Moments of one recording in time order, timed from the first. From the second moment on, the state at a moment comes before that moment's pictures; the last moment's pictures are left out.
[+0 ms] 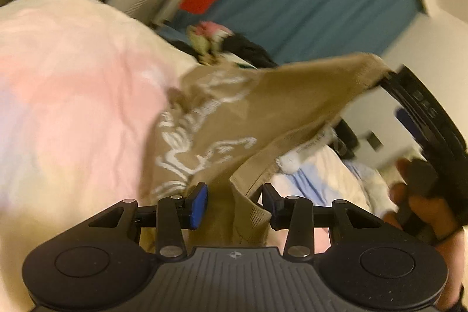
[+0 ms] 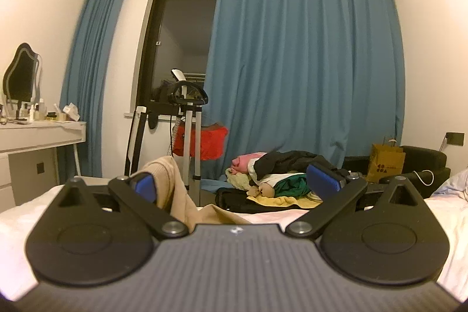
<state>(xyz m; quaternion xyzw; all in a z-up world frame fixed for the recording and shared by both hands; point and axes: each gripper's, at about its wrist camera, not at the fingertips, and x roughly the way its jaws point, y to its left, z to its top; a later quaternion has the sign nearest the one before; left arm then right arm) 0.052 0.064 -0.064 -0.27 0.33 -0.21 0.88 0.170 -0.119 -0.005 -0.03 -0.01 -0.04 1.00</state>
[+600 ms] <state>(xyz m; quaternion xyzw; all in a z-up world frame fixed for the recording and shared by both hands) -0.005 0.087 -0.055 -0.26 0.32 -0.03 0.91 0.151 -0.141 -0.011 0.01 -0.03 -0.11 0.99</state>
